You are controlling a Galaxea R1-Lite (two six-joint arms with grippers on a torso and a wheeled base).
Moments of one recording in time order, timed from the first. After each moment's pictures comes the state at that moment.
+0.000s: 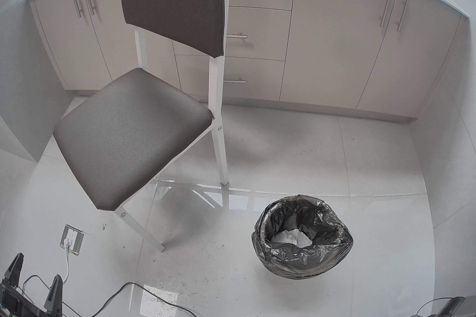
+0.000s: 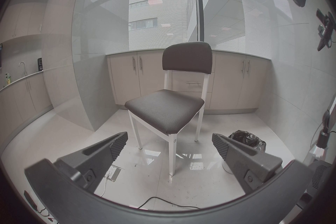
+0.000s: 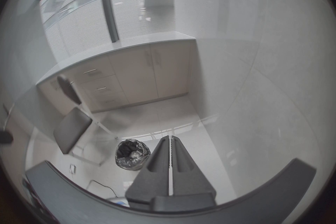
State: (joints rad) left arm 0.00 0.02 -0.02 0.00 -0.03 0.02; right arm 0.27 0.90 -2.00 1.53 -0.53 0.39
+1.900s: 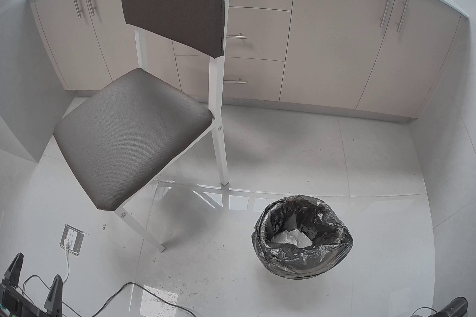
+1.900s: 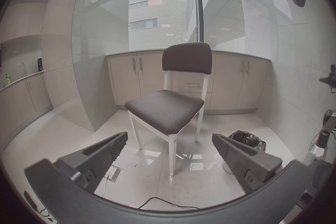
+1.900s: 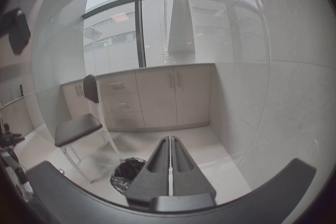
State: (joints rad) left arm 0.00 0.01 -0.02 0.00 -0.03 0.02; right arm 0.00 0.01 -0.39 0.26 -0.15 0.10
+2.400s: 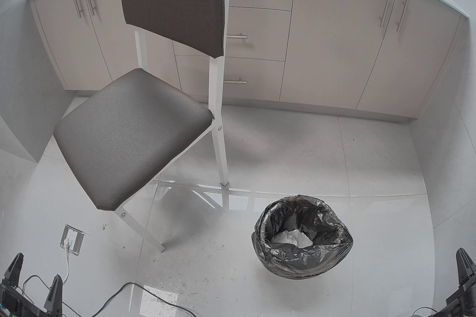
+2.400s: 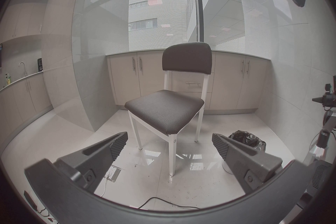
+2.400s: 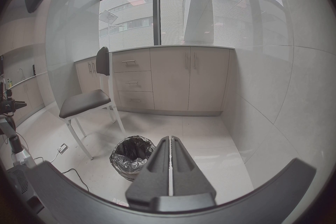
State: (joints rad) left arm 0.00 0.02 -0.02 0.00 -0.04 0.02; right arm 0.00 0.01 -0.02 0.00 -0.01 0.00
